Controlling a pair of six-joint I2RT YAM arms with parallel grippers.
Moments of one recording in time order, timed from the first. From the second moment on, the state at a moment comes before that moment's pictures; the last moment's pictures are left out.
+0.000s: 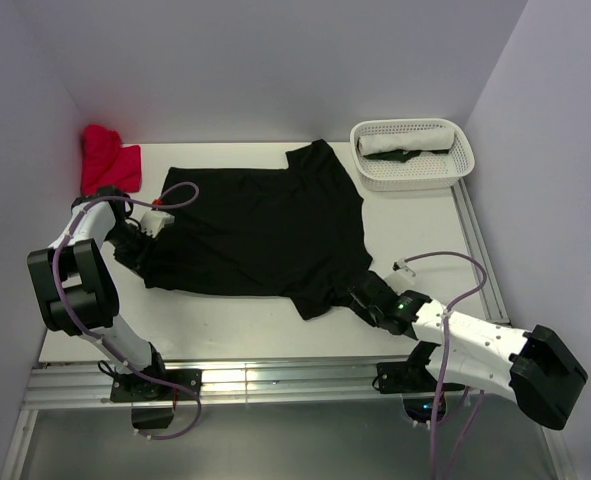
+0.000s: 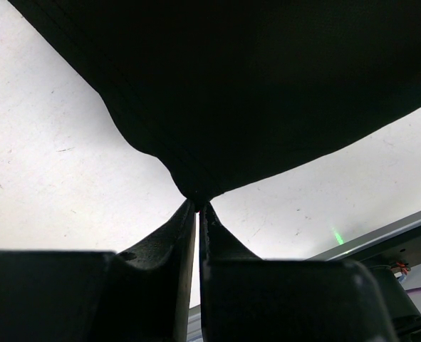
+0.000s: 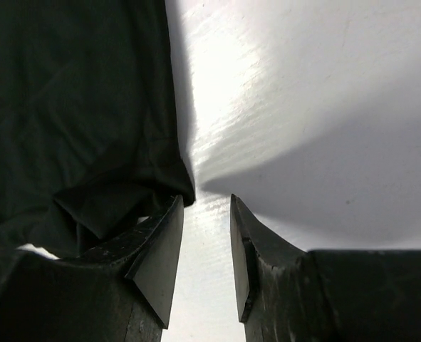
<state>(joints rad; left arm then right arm) 0.24 1.68 1.18 -1.03 0.20 0.79 0.80 0.97 0.37 -0.50 0.43 1.40</state>
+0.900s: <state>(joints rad) 0.24 1.68 1.19 -1.04 0.20 0.79 0.74 1.04 0.39 -0.36 0.37 1.32</state>
